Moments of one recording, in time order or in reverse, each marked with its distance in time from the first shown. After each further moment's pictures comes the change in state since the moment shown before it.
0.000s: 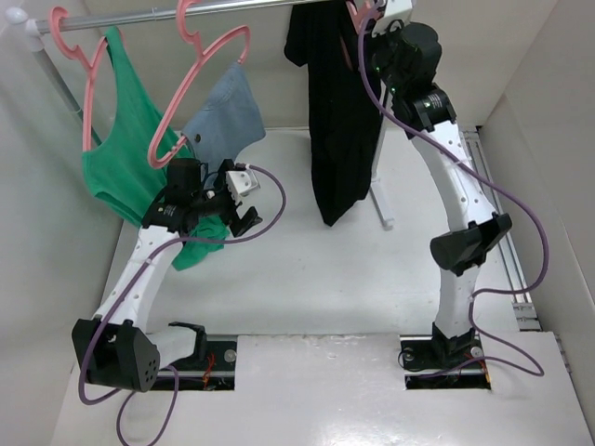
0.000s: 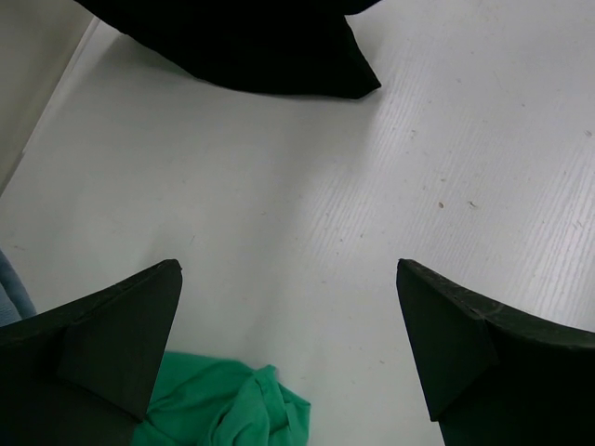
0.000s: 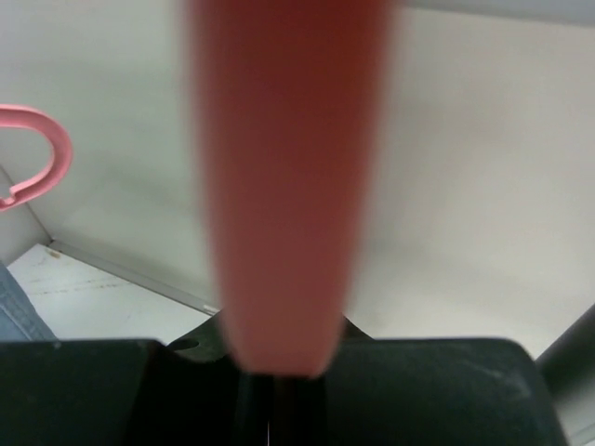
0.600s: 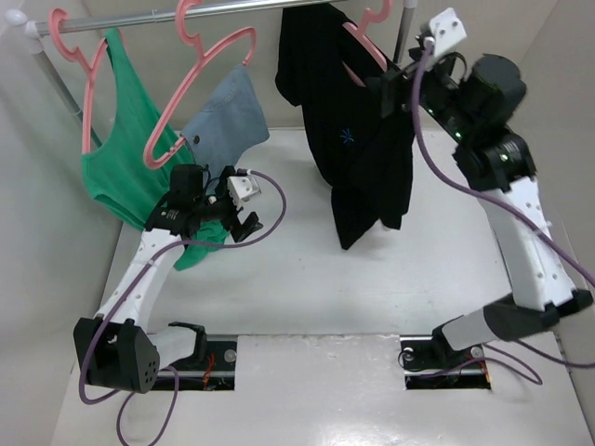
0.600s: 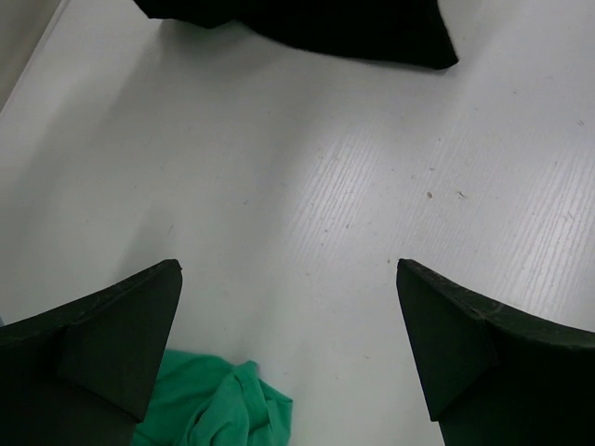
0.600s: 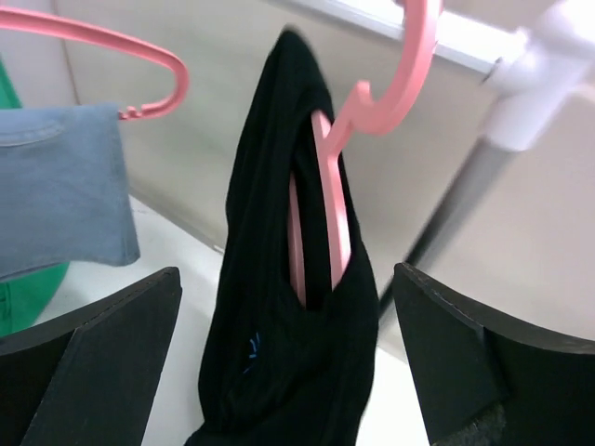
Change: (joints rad) left arm -0.002 -0.008 -0.062 0.019 -0.003 -0.011; right arm 0.009 -0.500 -0.441 -0.087 -0.150 -0.160
